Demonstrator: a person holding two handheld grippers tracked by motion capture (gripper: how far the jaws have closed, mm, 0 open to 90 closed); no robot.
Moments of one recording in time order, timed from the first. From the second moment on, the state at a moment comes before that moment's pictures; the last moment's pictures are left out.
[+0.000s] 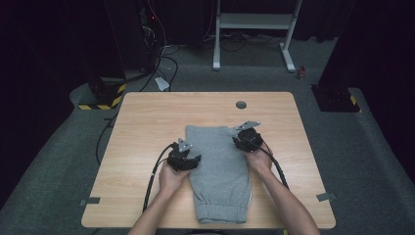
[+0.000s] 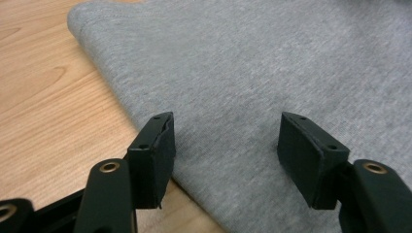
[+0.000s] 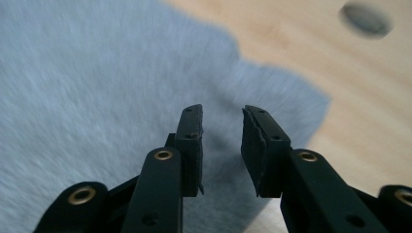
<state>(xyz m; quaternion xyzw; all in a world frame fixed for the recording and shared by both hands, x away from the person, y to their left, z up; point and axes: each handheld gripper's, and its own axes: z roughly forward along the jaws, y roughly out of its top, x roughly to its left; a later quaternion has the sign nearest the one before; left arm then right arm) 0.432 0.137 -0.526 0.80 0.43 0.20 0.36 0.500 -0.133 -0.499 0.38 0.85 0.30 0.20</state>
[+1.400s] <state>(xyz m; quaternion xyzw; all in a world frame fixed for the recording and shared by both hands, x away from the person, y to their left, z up) 0.388 0.117 -0.498 0.83 0.39 0.16 0.36 0.434 -0.166 -0.500 0.39 0.83 0.36 0.16</state>
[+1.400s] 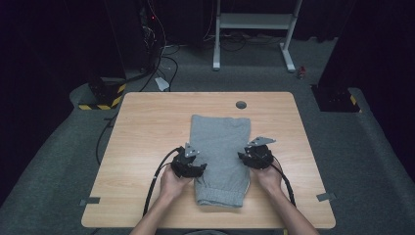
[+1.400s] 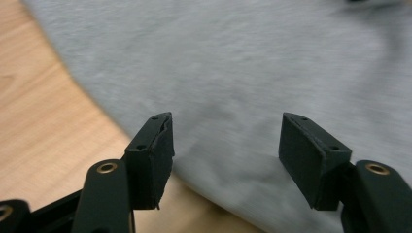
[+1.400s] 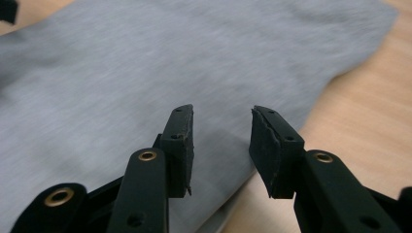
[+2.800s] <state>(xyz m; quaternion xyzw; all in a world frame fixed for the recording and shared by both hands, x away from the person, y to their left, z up) 0.447 0.149 -0.499 0.79 0.48 0.14 0.36 0.462 -0.191 -0.495 0.49 0.77 0.39 0.15</state>
